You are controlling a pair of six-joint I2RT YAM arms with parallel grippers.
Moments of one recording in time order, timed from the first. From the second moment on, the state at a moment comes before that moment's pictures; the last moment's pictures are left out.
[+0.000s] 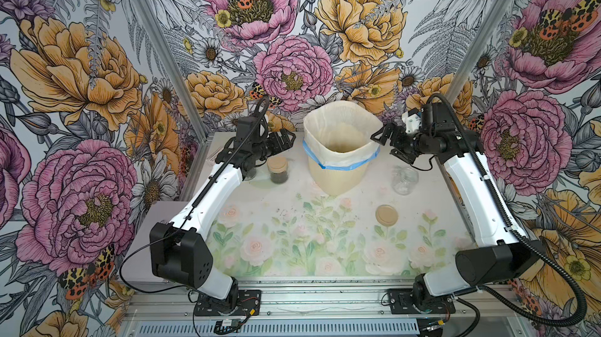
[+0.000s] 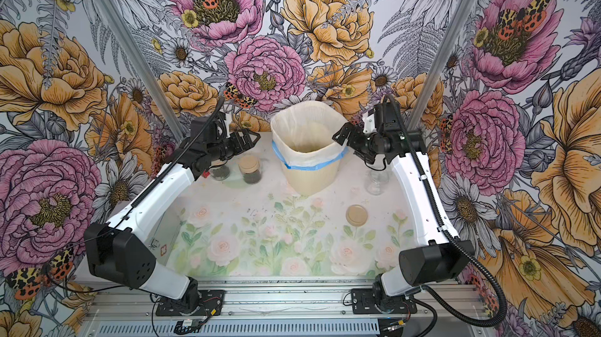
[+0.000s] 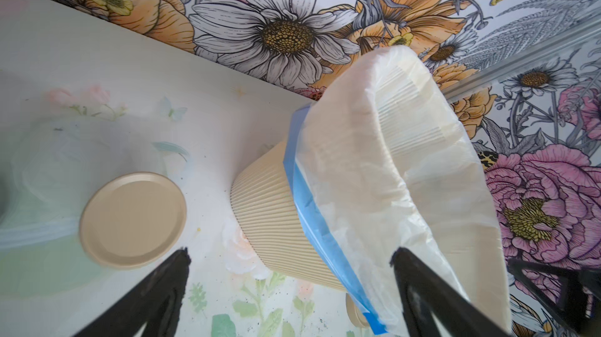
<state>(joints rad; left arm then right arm) -0.25 1.51 1.40 -0.44 0.28 -0.63 0.14 1.51 1.78 -1.05 -0.41 0.61</state>
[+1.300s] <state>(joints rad) -0.29 2.12 1.84 -1.01 -0.05 -0.32 0.22 1.31 1.54 -1.03 -0.41 0.58</state>
